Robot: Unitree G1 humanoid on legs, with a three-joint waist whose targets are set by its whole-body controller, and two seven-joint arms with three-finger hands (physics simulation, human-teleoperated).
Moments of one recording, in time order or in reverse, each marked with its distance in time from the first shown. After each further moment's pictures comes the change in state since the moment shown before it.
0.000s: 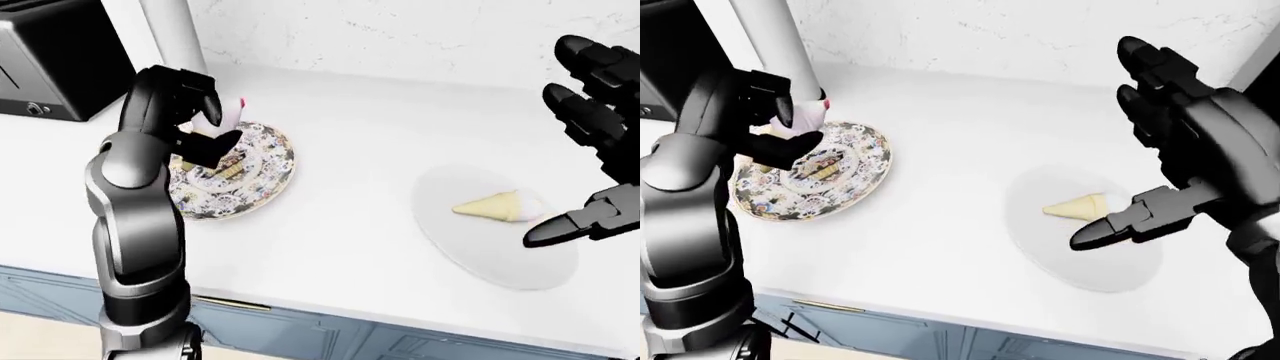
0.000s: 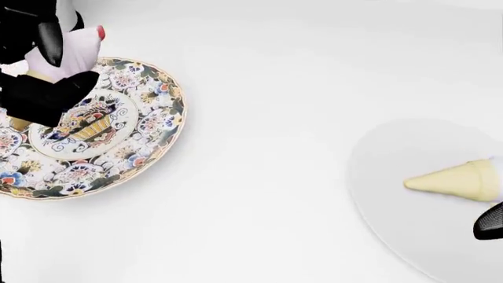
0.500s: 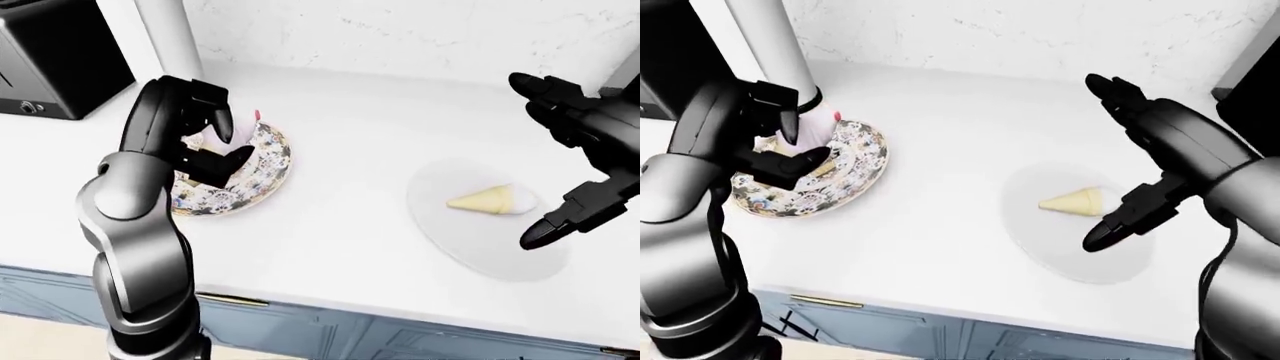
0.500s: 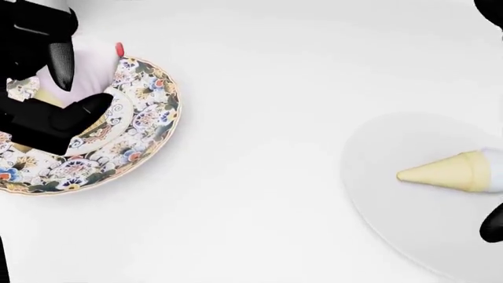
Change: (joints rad) left arm 0.055 -0.058 -0.038 -0.213 0.118 0.097 -0.152; right arm -0.009 -0.014 0.271 0.218 -0.727 -0.319 0.547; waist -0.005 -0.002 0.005
